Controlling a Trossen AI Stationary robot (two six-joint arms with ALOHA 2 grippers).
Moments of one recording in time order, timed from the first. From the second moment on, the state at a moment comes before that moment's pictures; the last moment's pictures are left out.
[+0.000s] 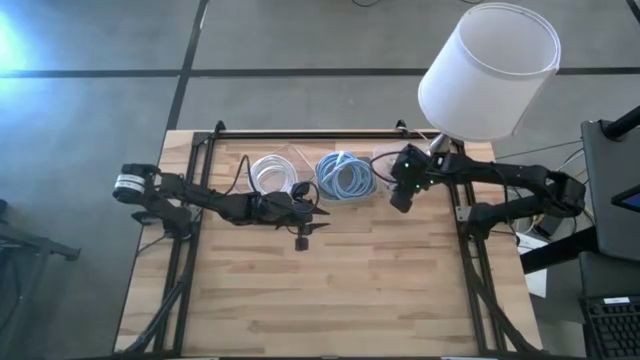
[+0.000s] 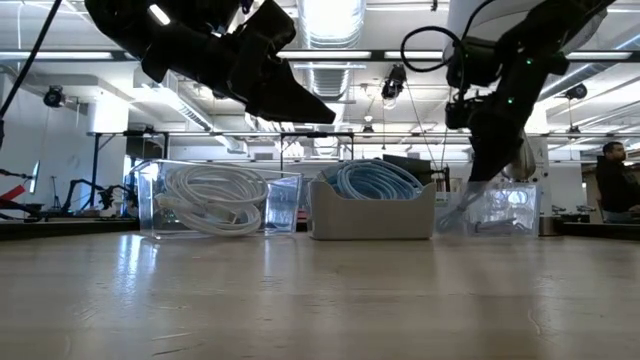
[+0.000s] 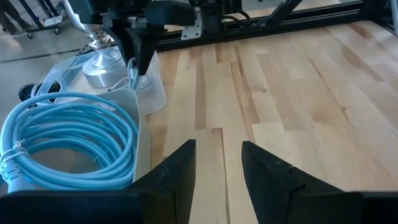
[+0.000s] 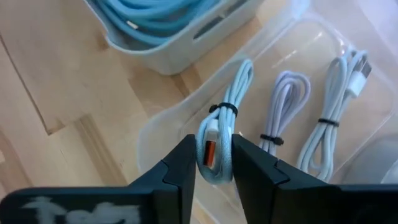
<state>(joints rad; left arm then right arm) -0.04 1.52 0.76 0.42 -0.11 0.13 -0.48 1.21 0.69 -0.59 -0.03 0.08</state>
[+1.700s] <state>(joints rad) -0.04 0.58 0.34 0.19 -0.44 -0.09 -0.16 0.65 0.45 -0.12 -0.02 0.04</state>
